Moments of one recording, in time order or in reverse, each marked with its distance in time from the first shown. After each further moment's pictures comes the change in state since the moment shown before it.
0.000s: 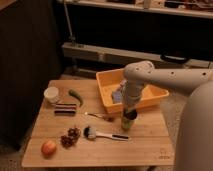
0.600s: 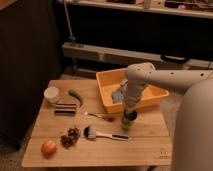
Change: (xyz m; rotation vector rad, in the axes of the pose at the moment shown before) arm 0.005 -0.001 0.013 -0.020 -0.043 0.012
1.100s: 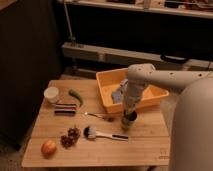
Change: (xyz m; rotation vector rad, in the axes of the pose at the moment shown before) arm 0.001 -0.002 0.008 -0.021 -0.027 -0.002
